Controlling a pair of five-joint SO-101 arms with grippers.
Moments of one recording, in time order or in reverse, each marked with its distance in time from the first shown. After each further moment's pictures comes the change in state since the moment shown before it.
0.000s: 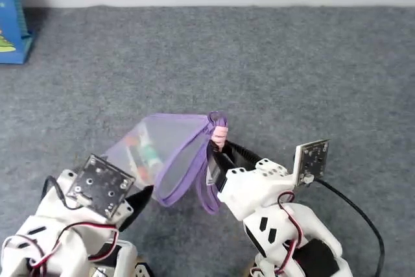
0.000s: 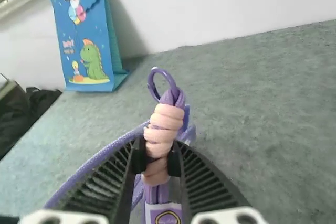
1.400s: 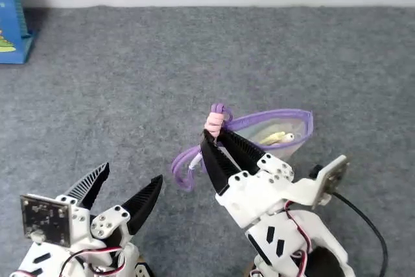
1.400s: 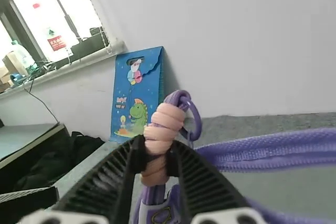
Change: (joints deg) left arm 2.4 -22.2 14.4 -7.8 29.3; right arm -2.8 -1.5 -1.8 -9.6 4.4
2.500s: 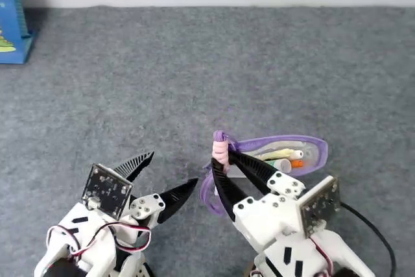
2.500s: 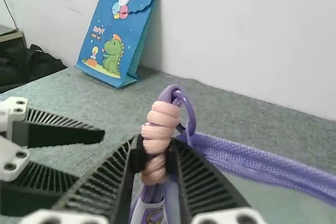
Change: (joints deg) left arm 14.3 0.4 17.5 -15.8 -7.0; right arm -0.4 -0.2 -12.6 24.7 20.4
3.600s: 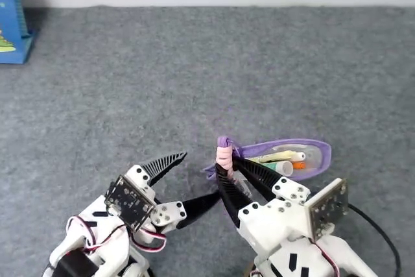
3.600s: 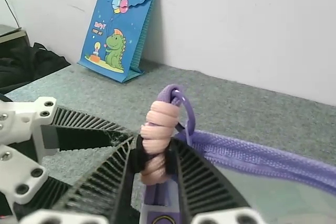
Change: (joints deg) left arm 13.1 0.3 5.5 -11.5 -3.0; right arm -0.1 0.0 -2.6 4.3 -2.5
